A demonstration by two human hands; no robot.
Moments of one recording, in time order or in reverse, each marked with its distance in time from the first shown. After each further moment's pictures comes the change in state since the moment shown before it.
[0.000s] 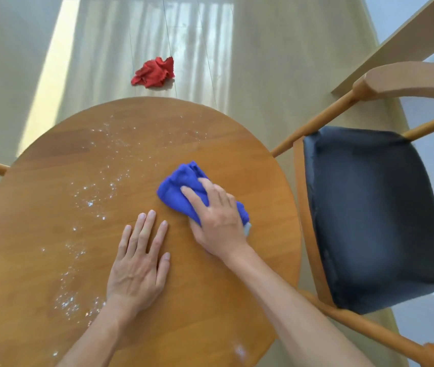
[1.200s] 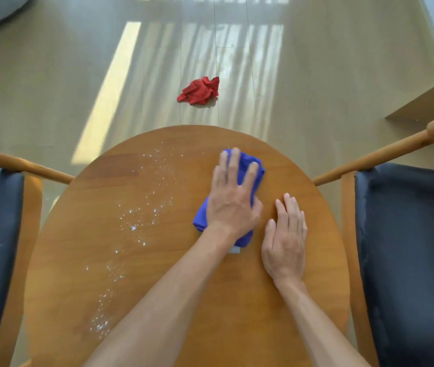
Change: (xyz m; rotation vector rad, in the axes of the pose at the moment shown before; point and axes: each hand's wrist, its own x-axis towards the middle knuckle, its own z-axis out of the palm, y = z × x) left_hand 0.194 0.051 -0.029 -0.202 0.113 -0.100; right_hand 0.021 0.040 0.012 0.087 0.143 0.396
